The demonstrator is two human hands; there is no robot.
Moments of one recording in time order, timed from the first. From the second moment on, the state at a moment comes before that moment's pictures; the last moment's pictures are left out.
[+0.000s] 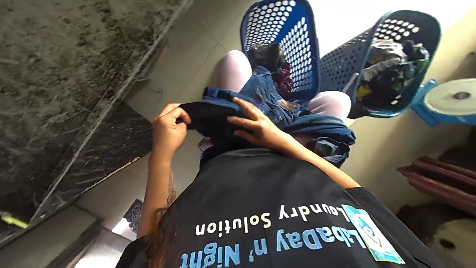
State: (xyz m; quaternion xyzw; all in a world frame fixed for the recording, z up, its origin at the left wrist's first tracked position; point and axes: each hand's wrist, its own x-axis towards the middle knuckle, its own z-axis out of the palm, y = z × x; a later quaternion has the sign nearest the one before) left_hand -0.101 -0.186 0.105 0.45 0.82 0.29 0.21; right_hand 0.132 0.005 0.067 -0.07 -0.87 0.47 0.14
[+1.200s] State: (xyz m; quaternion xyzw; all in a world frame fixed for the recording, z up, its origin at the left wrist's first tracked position) left_hand 0.035 -0.022 0.078 0.65 0.64 -0.02 0.41; right_hand 0.298 0.089 0.034 -0.56 -0.73 0.37 0.11
